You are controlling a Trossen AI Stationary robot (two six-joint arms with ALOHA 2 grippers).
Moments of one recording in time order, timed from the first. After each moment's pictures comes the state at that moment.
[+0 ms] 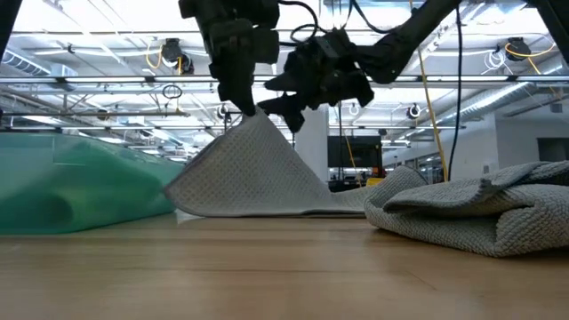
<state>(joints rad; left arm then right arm) 0.23 1.73 1.49 -0.93 0.19 0.03 -0.45 1.84 1.13 0.34 -0.89 0.18</state>
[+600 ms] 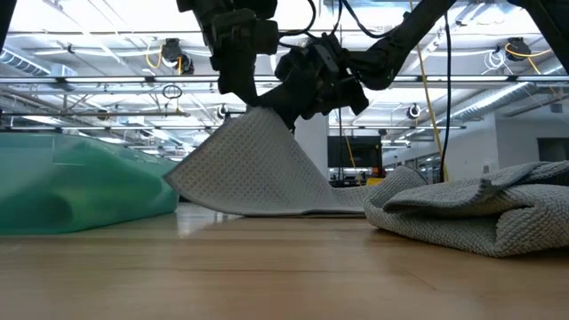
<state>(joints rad) 0.22 1.70 1.49 -0.90 0.18 -0.01 -0.38 1.91 1.14 0.35 -0.90 0.05</state>
